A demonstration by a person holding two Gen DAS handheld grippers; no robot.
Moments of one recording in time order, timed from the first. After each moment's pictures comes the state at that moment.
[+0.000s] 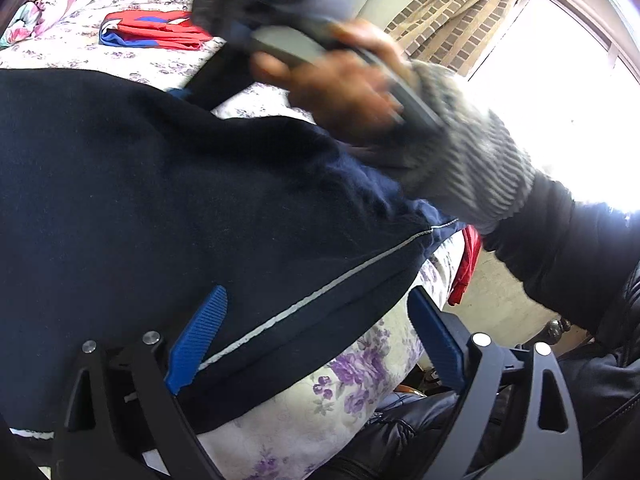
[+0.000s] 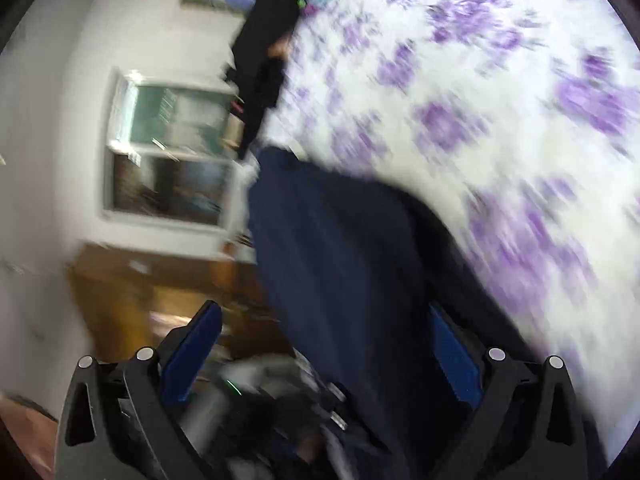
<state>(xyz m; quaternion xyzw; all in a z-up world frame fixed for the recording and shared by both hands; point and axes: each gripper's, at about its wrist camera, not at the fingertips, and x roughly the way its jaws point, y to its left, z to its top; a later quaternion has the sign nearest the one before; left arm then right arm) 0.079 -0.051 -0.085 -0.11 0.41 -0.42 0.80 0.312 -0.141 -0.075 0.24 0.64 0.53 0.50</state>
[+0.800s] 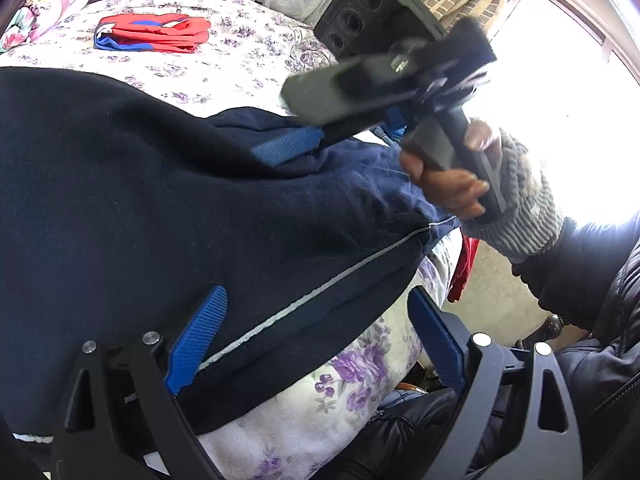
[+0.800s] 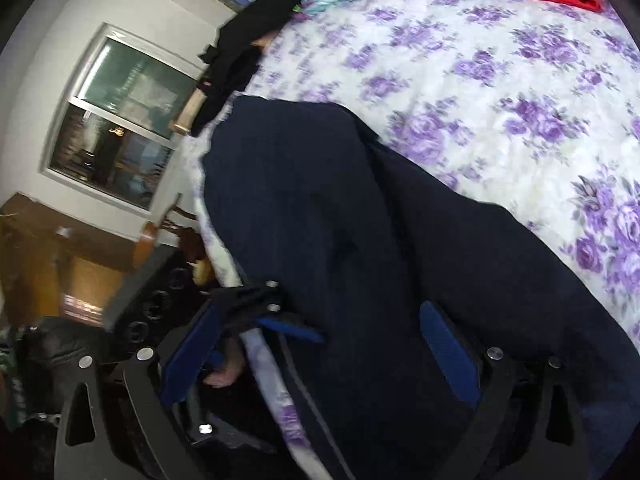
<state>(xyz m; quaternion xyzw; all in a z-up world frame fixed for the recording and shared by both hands) 0.082 -0.048 -0.087 -0.11 0.41 -0.43 0.80 0.208 -0.234 -0.039 0.06 0.59 0.48 0.65</state>
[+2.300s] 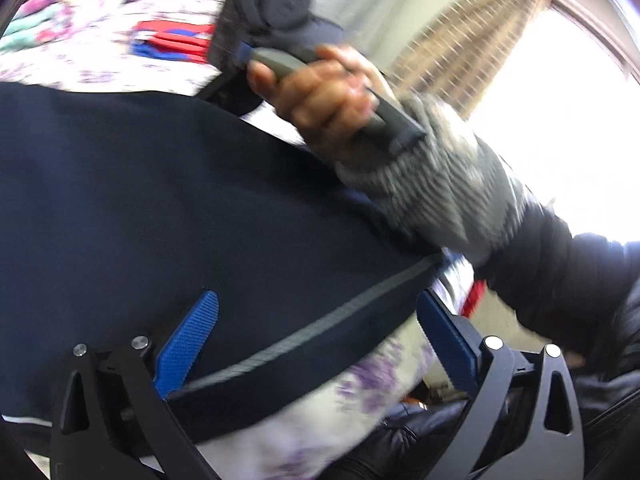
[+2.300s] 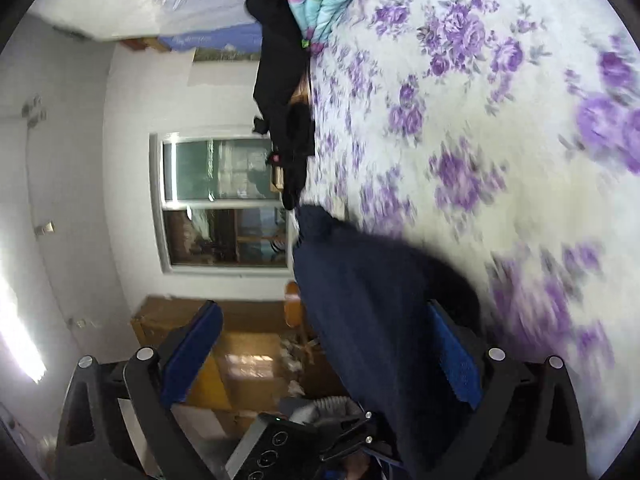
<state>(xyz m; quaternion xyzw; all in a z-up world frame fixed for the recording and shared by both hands) 0.093 -0.016 -0.074 -0.14 0.41 -0.36 0.82 0.348 -0.139 -0.109 0.37 0.62 0.53 0.46</state>
